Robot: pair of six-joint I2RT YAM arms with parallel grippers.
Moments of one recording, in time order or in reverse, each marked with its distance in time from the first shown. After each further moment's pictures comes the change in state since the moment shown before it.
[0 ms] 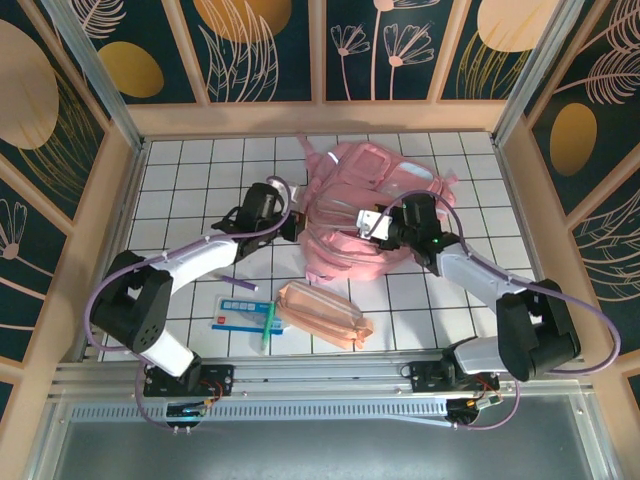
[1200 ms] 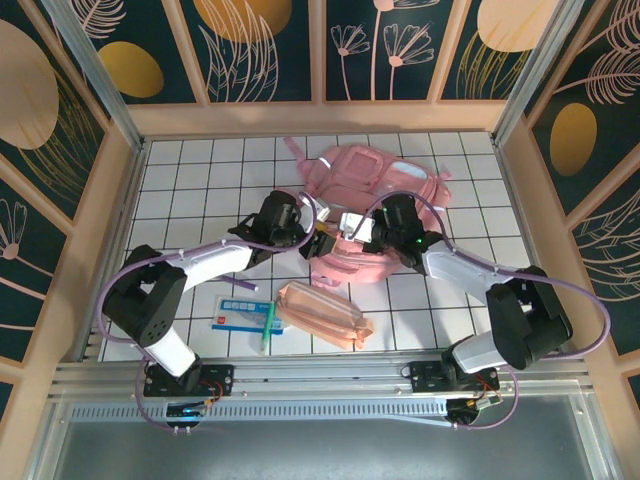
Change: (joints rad) left arm -0.081 0.064 0.002 0.084 0.213 0.274; right arm 0.107 0.061 0.033 0.029 0.018 0.082
